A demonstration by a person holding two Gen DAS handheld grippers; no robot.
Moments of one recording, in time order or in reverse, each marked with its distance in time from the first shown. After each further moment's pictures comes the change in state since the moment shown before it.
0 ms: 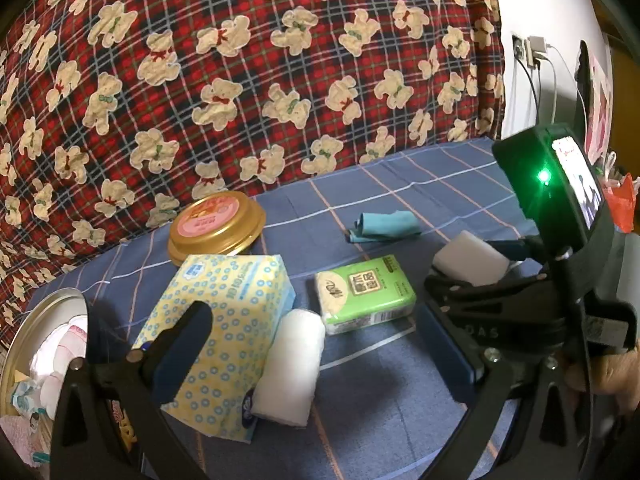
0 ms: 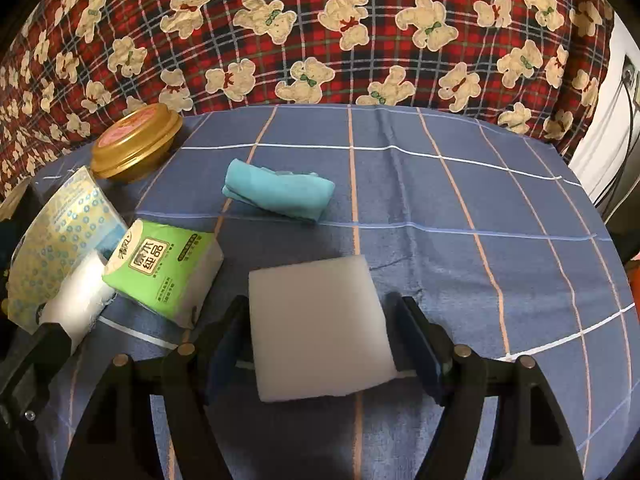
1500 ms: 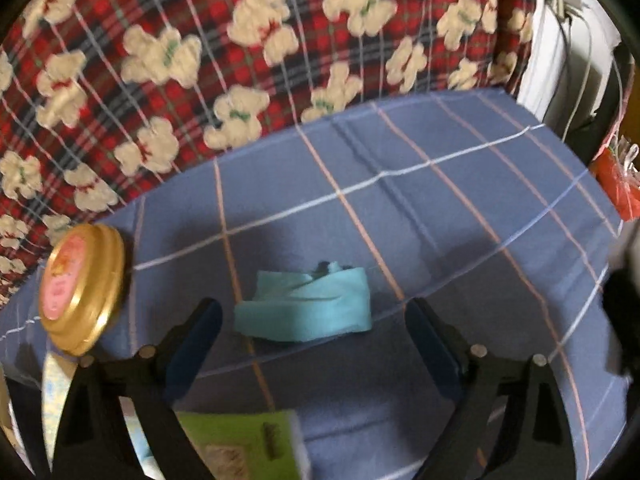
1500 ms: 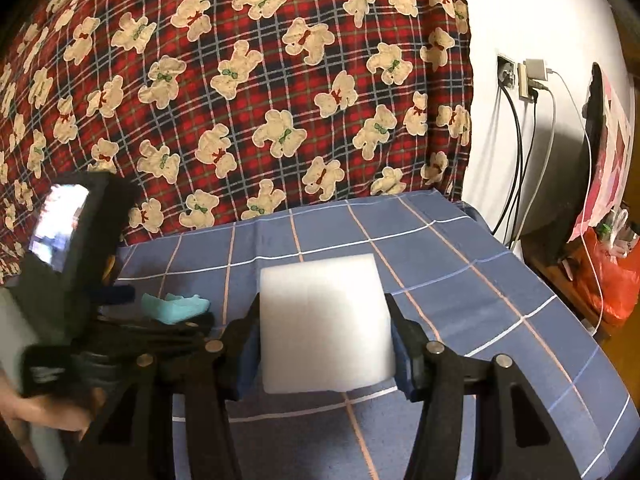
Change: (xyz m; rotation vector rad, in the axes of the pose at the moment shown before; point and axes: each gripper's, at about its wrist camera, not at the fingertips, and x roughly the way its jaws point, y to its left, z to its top) left arm 0.147 -0.086 0.080 0.009 0.320 -0.055; right arm -0.078 -0.083 0.003 0.237 -0.330 -0.177
